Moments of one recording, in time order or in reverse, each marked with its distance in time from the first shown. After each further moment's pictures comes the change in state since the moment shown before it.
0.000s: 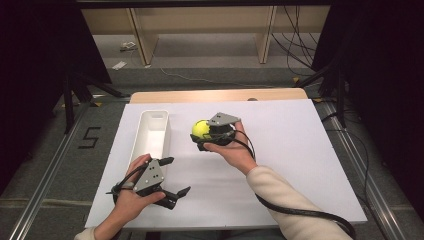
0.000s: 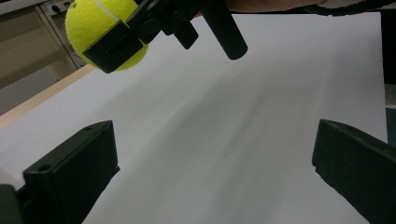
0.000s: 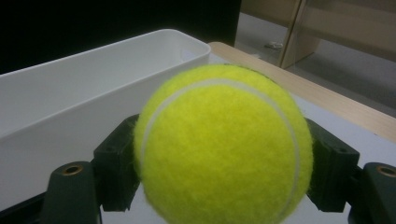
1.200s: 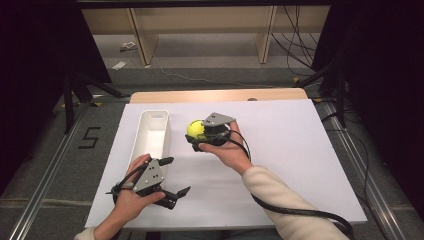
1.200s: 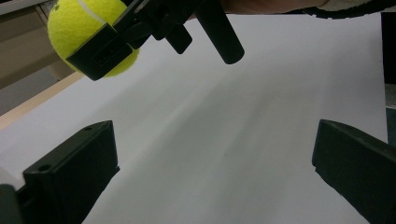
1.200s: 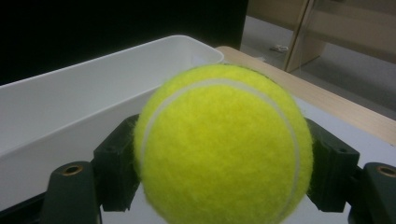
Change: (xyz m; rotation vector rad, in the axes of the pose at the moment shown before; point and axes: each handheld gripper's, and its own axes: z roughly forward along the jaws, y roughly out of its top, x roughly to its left) left arm 0.000 0.000 0.000 0.002 0.001 -0.010; right arm 0.010 0.006 0.007 -0.007 0.016 -0.009
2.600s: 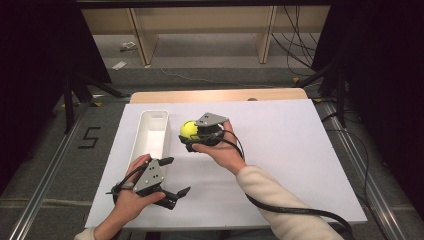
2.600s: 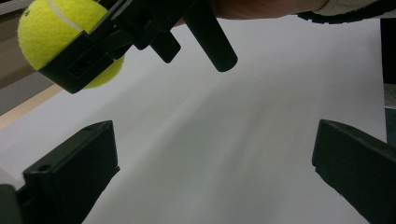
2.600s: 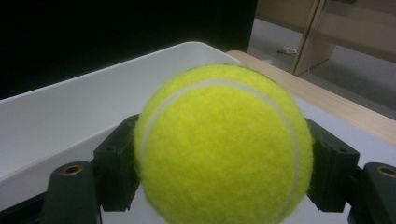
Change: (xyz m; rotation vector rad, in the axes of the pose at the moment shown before) left arm 0.000 0.000 0.000 -0.005 -0.002 0.008; right arm 0.012 0.007 0.010 -0.006 0.030 -0.001
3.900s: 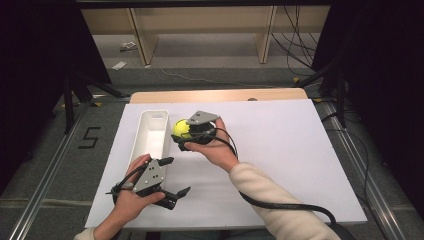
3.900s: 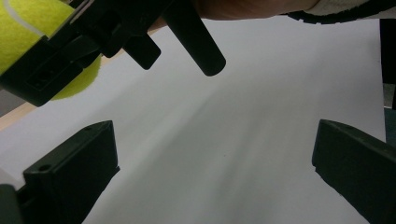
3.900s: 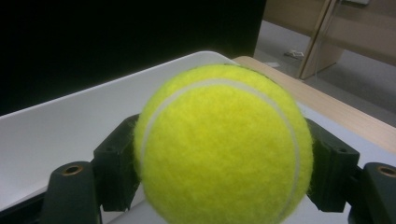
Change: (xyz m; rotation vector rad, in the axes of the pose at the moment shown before) left arm 0.000 0.001 -0.001 -0.002 -0.002 0.003; right arm 0.011 0.013 0.012 0.007 0.022 -0.021
